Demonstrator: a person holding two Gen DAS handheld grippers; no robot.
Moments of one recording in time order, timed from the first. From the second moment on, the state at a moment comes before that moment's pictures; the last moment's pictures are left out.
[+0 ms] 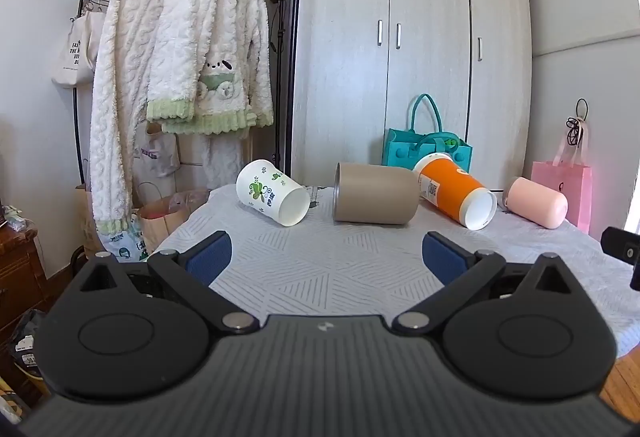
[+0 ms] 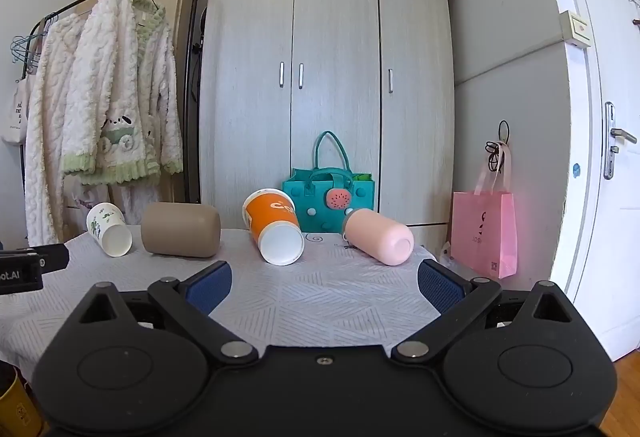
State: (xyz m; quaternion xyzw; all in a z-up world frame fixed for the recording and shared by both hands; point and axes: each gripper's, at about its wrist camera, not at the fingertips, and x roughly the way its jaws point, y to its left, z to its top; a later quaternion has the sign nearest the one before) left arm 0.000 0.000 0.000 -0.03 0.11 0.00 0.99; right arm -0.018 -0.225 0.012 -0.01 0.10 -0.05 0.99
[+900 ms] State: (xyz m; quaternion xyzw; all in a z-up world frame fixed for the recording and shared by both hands) left arm 0.002 0.008 0.001 -0.03 0.14 0.03 0.99; right arm -0.019 -0.226 0.012 -0.01 0.10 -0.06 0.99
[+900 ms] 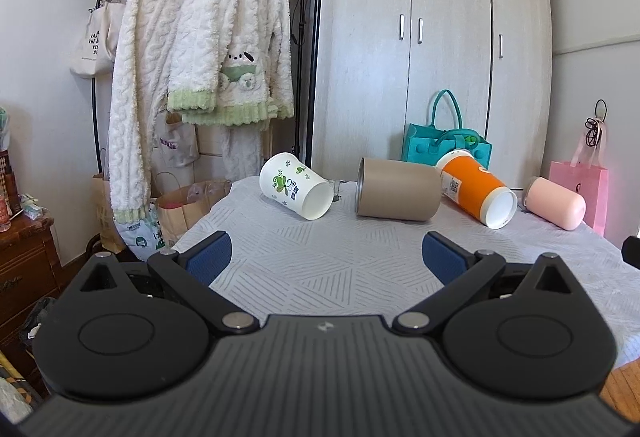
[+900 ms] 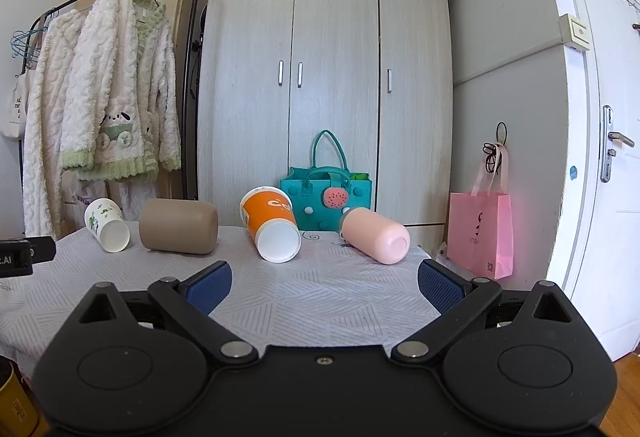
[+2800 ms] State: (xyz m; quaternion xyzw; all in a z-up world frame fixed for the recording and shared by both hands) left arm 0.170 -0.170 0.056 0.06 0.29 -0.20 0.93; right arm 0.142 -0.357 0.053 -0.04 0.31 0.17 0.93
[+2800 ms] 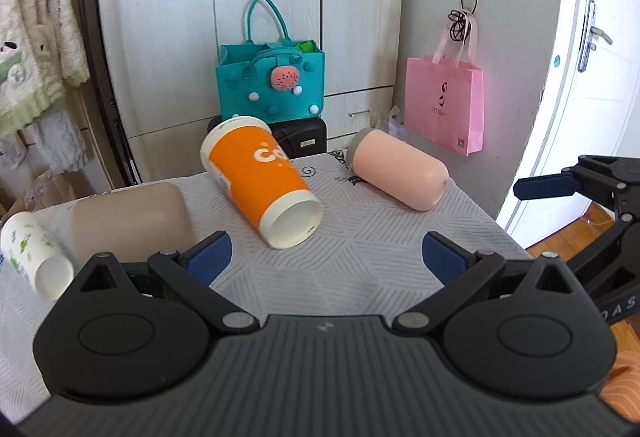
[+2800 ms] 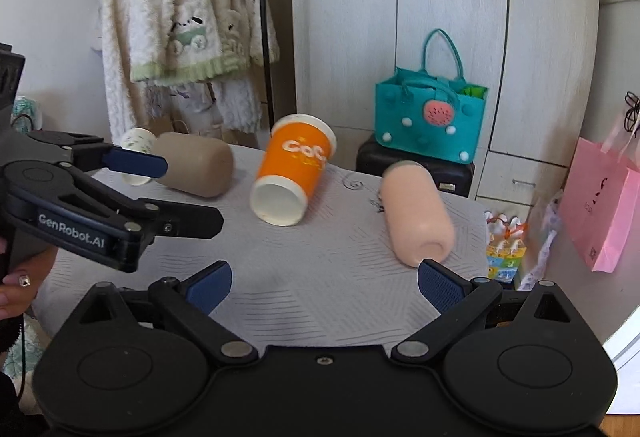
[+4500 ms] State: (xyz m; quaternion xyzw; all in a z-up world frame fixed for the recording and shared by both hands) left arm 0.232 -0.179 0.036 0.00 0.33 -0.19 0.93; right arm 0.245 -0.364 0.005 -0.04 0.36 0.14 0.92
